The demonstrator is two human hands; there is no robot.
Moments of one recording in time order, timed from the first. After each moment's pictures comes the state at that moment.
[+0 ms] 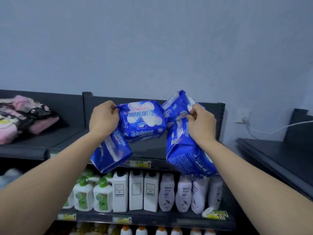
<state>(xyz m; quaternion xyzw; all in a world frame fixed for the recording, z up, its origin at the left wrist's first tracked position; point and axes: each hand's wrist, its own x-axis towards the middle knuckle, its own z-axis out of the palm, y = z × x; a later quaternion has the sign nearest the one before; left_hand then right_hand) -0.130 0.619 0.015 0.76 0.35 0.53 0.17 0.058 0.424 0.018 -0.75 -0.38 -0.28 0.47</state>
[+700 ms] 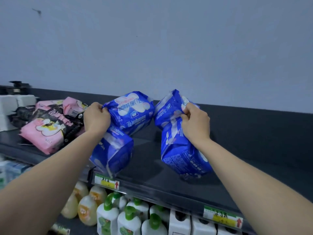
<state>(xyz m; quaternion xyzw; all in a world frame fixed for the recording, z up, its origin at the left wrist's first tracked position) -0.205 0.926 -0.005 0.63 0.51 0.58 0.13 0.024 0.764 0.003 -0.69 -0.49 -0.22 0.48</state>
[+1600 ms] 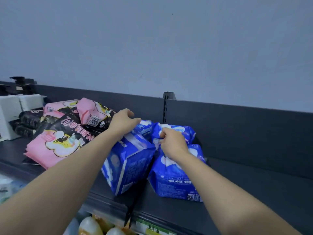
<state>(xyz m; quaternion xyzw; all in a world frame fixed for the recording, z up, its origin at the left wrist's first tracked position) -0.221 1.114 -0.020 0.74 0.48 0.40 0.24 -0.083 0.998 -0.052 -0.76 -0.55 0.04 0.36</state>
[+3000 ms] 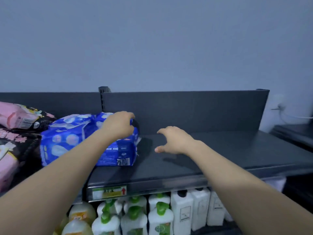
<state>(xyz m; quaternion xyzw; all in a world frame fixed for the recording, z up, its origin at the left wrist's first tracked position) -0.164 0.951 -0.012 0.94 0.27 0.20 0.01 -0.055 0.780 -0.037 -0.87 -0.48 -0.04 0.07</state>
